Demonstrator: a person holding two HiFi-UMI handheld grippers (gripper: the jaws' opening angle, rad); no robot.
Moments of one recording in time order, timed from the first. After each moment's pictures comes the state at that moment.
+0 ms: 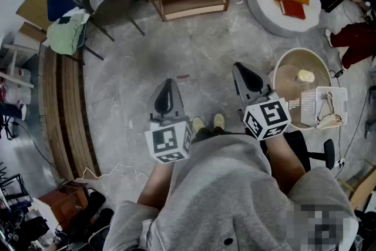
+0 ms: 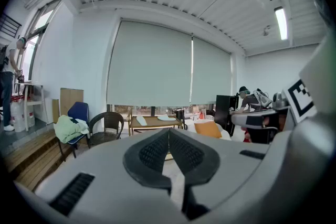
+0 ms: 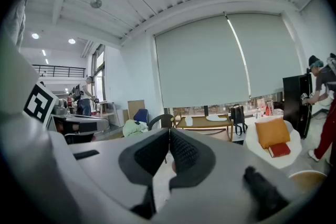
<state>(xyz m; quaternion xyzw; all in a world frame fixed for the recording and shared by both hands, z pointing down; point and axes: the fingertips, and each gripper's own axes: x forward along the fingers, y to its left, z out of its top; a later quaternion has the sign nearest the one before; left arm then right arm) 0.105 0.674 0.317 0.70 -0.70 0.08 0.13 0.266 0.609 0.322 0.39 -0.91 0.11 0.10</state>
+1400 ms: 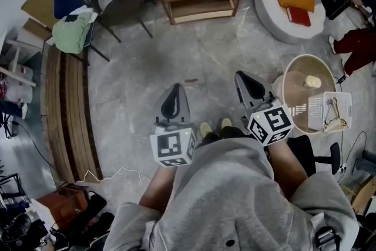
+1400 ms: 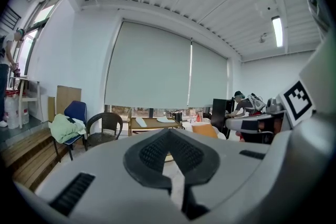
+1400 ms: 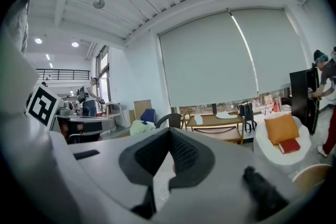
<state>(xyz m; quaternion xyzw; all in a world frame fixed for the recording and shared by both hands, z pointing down) 0.047 0.693 0.321 0.71 -0.69 0.05 0.12 0.196 0.633 0.333 0.36 -0.92 0.12 0.09</state>
